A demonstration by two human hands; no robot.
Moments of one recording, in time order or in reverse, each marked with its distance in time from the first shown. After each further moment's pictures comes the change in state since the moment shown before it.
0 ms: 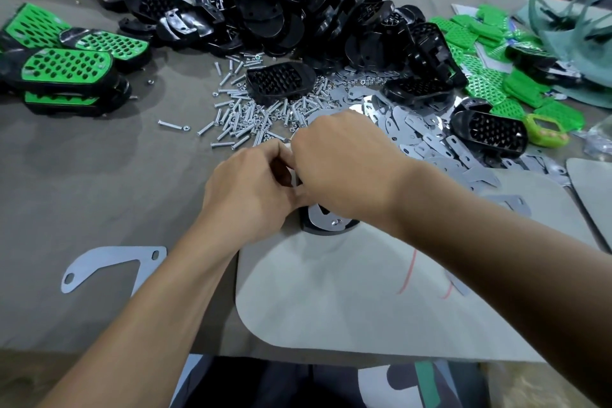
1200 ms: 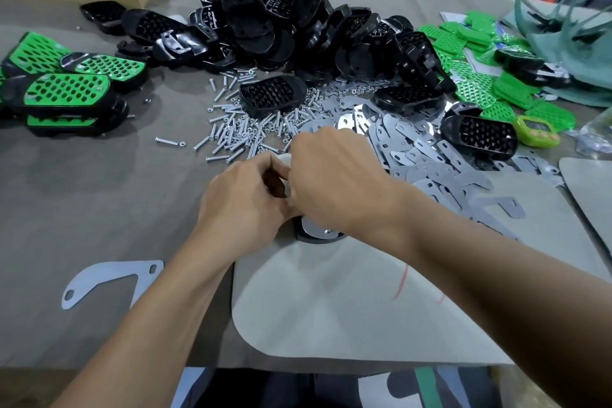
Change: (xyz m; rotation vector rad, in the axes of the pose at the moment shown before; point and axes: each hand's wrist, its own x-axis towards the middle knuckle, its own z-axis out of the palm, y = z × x) left_hand -0.003 0.002 -0.001 -0.036 -0.007 -0.022; right_hand -0.002 -0.003 0.018 0.237 0.129 0.239
